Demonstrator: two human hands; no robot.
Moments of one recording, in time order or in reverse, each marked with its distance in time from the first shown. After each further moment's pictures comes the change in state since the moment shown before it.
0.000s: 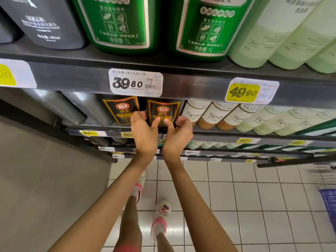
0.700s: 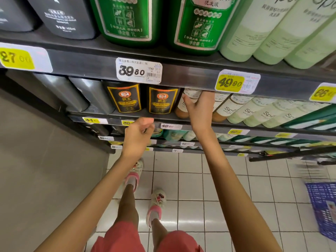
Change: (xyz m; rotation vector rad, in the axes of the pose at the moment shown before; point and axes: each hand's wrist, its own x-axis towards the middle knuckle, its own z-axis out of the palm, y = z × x) left_hand -0.042 0.001 -0.060 -0.062 -0.375 -0.025; right_hand 0.045 -0.061 -0.073 -0.300 -0.274 -0.544
